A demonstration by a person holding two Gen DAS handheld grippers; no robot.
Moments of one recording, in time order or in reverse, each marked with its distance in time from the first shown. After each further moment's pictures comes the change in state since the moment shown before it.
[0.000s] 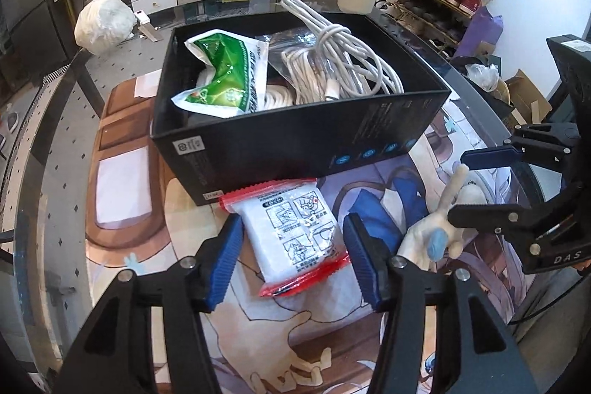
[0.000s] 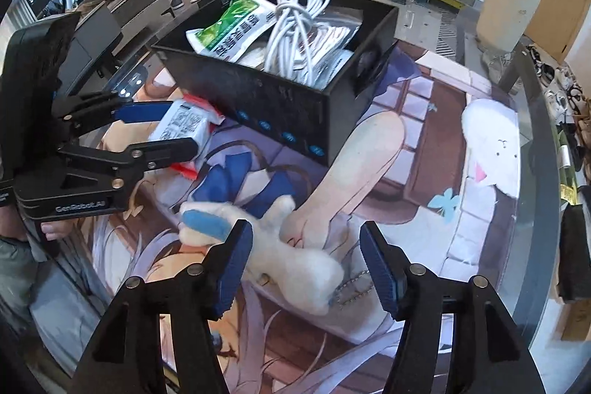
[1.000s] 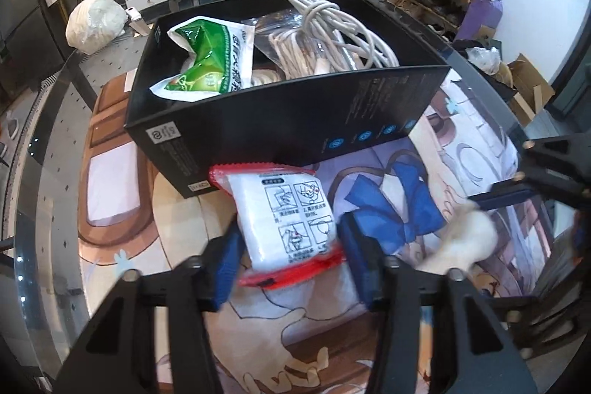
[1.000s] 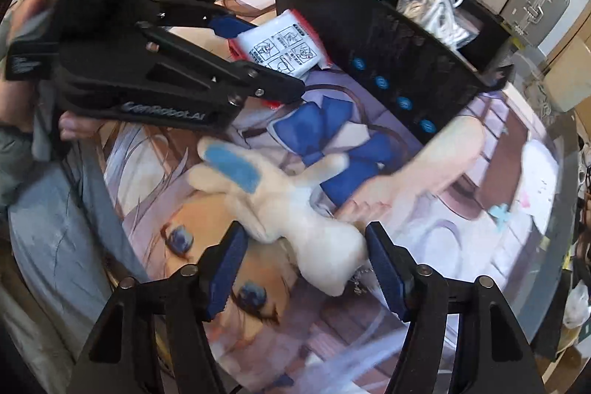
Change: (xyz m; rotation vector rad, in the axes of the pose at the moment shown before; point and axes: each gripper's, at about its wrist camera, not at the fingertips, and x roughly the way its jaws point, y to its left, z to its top) left arm 0.009 -0.006 -0.003 0.033 0.047 0.005; right arm 0.008 0.067 -0.031 -0.294 0.113 0.008
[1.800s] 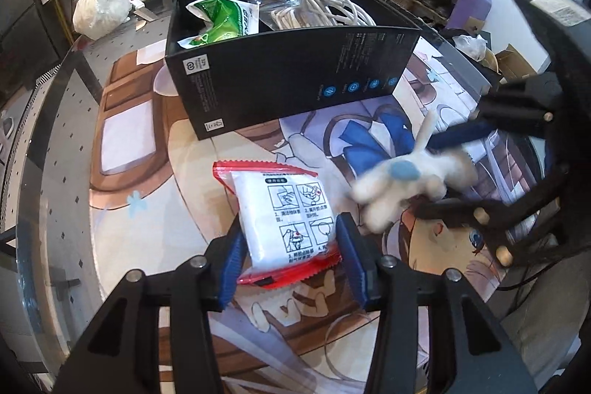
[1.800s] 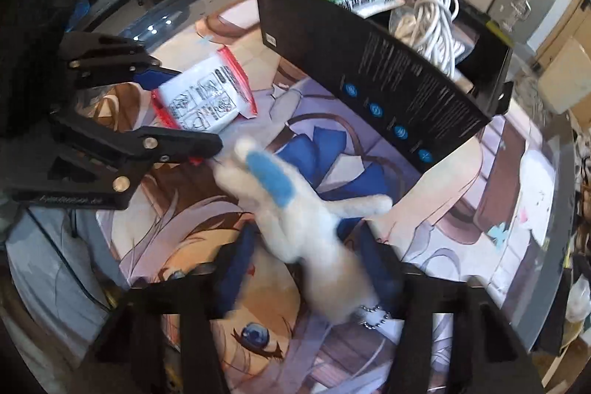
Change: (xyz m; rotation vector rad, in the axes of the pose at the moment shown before) left arm -0.024 0.007 -0.038 0.010 0.016 -0.025; right arm -0.007 -0.005 0.013 0.048 -0.023 -0.017
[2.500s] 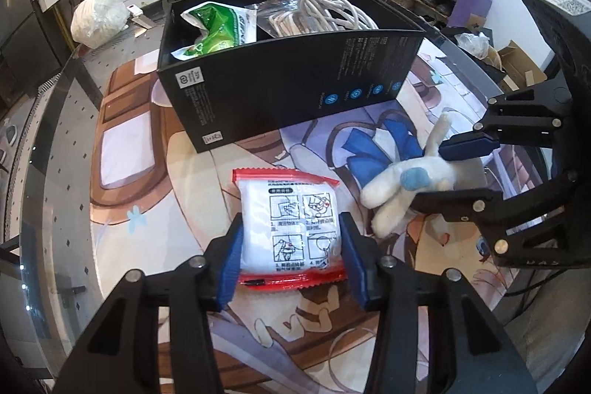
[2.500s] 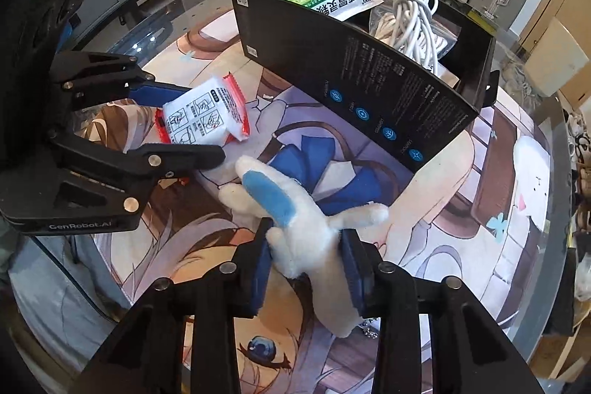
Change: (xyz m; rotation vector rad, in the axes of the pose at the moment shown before) left arm 0.005 -0.005 0.009 0.027 -0.006 0.021; right arm -0.001 -0.003 -0.002 0.061 -0.031 -0.046
